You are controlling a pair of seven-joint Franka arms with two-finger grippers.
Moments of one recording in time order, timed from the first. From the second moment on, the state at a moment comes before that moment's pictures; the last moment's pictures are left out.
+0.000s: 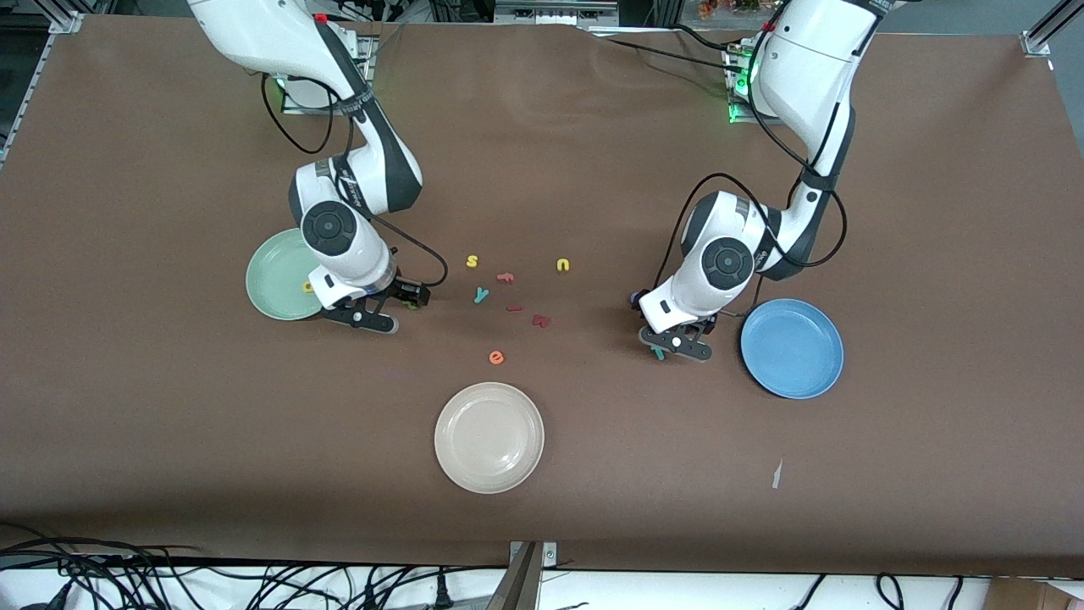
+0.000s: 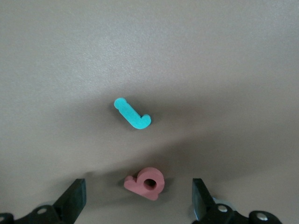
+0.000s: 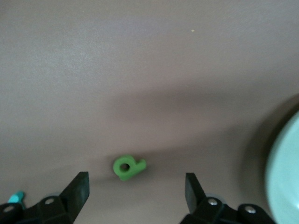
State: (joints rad) left arm -0.49 0.62 0.05 -1.86 -0.17 2.44 -0.02; right arm 0.60 0.49 -0.16 -1.98 0.10 2.42 0.62
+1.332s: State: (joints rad) left arm -0.51 0.63 0.06 -1.88 -0.17 2.47 -0.02; right arm 0.63 0.56 -0.16 -1.98 0.10 2.50 0.93
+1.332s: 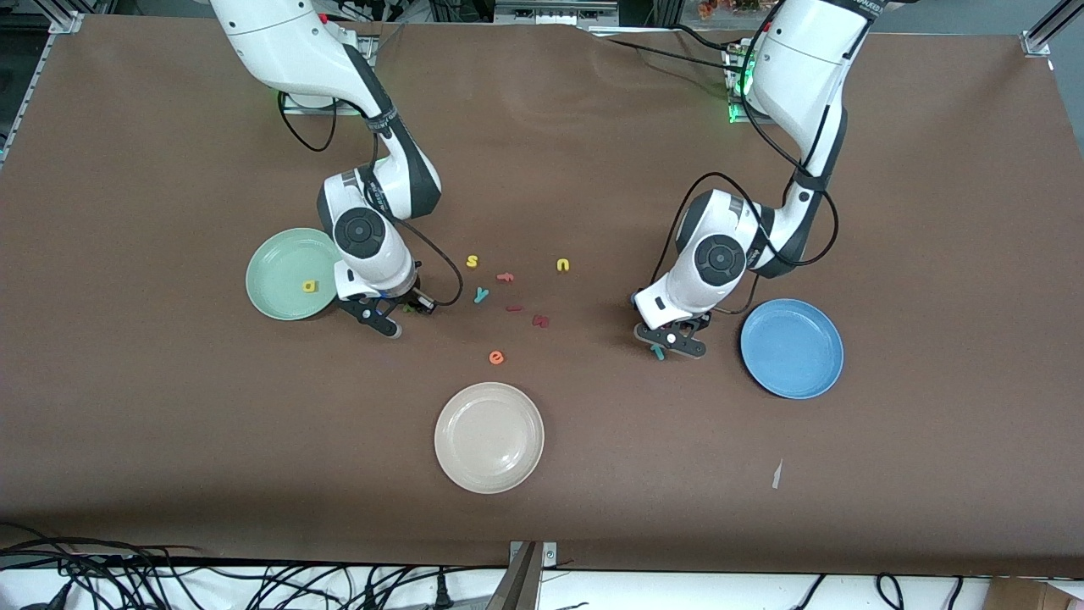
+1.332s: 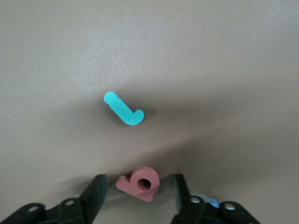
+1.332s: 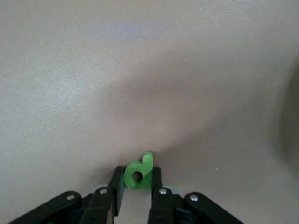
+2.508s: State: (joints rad) left arm -0.21 0.46 0.08 -1.85 -0.17 2.35 0.27; right arm 0.62 0.33 -0.47 -2.24 0.10 2.33 0.26
